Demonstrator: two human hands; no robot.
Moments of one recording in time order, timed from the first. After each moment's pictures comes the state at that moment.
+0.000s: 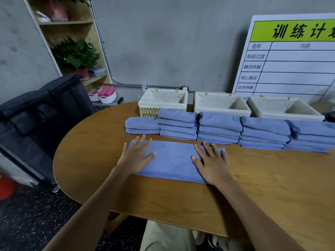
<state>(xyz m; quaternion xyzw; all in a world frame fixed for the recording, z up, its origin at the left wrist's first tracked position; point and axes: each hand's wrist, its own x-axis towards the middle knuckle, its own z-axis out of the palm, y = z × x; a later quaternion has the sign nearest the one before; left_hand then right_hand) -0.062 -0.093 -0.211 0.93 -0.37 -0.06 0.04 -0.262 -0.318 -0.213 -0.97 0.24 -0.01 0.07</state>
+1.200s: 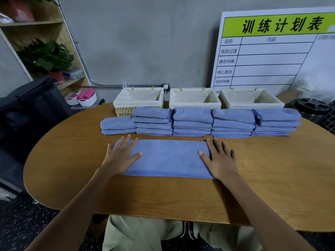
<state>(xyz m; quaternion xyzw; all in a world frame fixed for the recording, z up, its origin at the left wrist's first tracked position) -0.085 -0.118 -0.206 0.92 -0.39 -0.04 0.01 -0.337 -0.383 -0.218 -0.92 0.37 -0.02 0.11</state>
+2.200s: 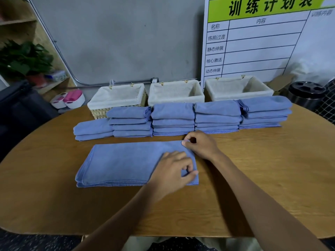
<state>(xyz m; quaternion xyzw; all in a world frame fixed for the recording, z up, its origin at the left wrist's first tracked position) -0.250 -0.265 -0.210 0.75 -0.61 0.04 0.25 -0.301 -0.442 -0.206 -0.90 0.25 -0.14 0.32</state>
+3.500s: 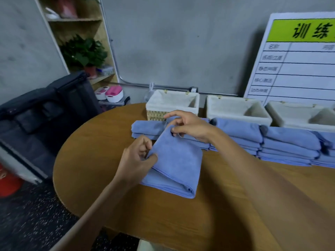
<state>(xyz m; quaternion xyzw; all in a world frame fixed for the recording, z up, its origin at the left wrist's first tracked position) -0.114 -0.071 -0.143 0.79 -0.33 0.00 0.52 -0.119 -0.311 -0.098 -0.83 -0.02 -0.01 0.55</state>
